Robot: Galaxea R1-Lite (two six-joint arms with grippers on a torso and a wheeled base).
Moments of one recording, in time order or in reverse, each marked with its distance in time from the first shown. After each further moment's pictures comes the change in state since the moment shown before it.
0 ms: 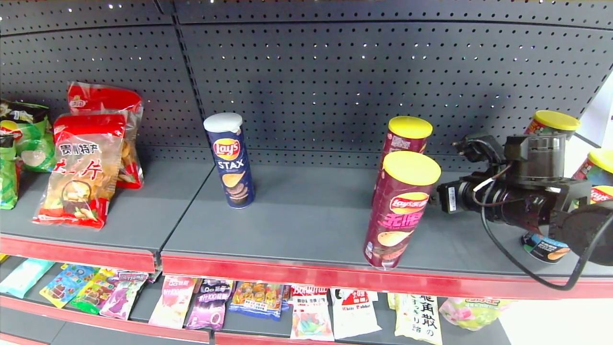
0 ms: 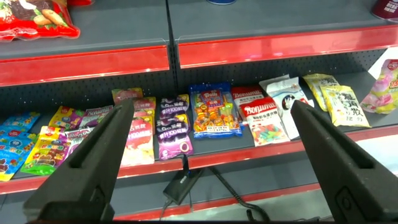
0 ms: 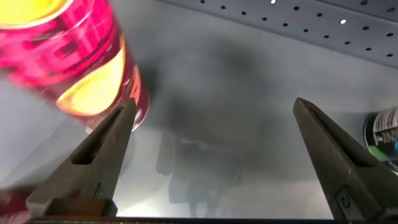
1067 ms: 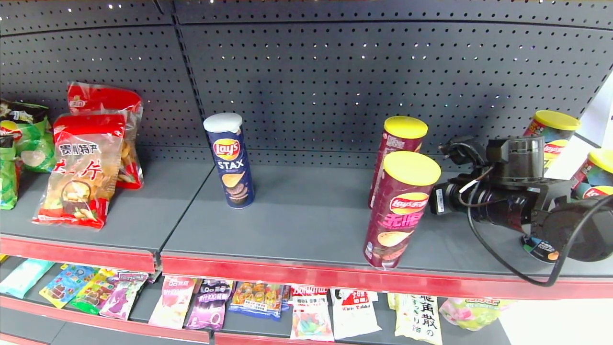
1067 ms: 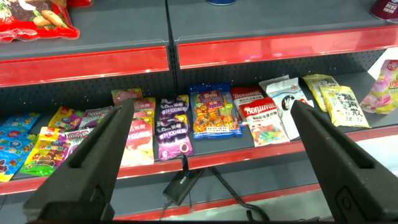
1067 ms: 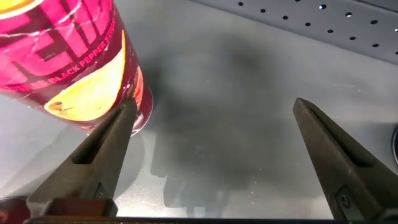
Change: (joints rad) left arm 0.000 -0.001 0.000 0.000 0.000 0.000; right arm 0.028 0.047 -0.027 -0.001 0.001 0.000
